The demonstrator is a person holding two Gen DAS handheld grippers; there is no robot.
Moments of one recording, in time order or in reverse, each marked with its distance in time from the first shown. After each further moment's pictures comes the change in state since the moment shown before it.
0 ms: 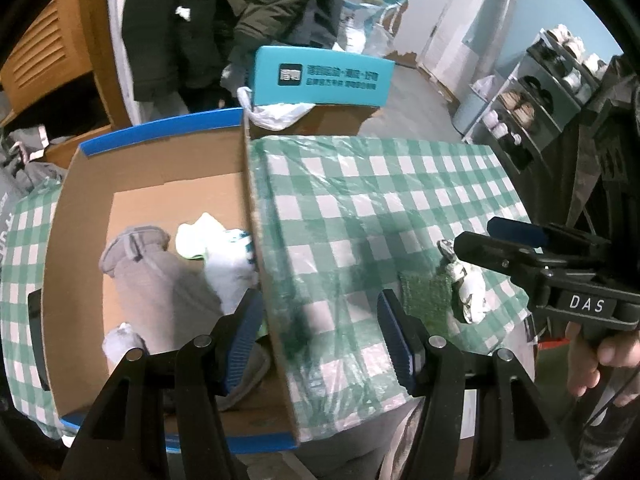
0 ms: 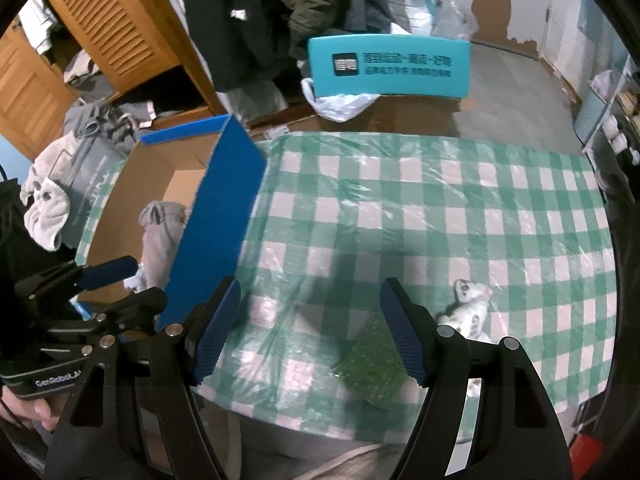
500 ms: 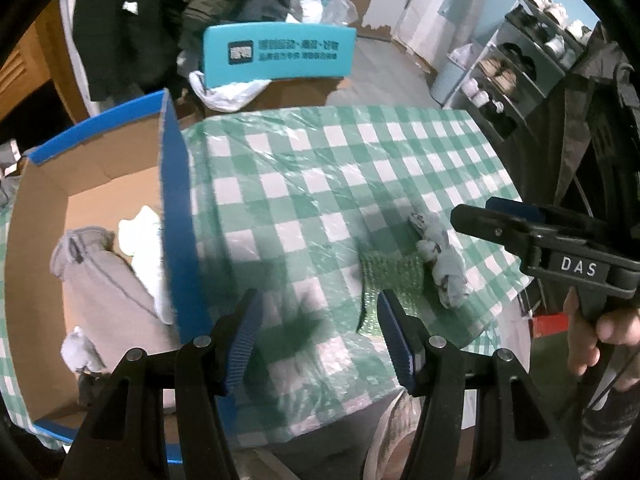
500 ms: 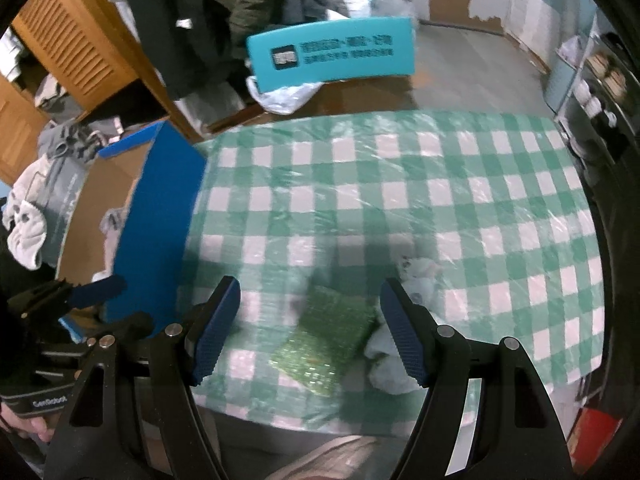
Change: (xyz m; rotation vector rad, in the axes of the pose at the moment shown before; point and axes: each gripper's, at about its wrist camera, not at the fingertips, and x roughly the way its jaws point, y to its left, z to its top) left arm 0.035 -0.051 -0.004 0.070 0.080 -0.044; right arm -0.004 -0.065 -0.019 0.098 0.009 -0.061
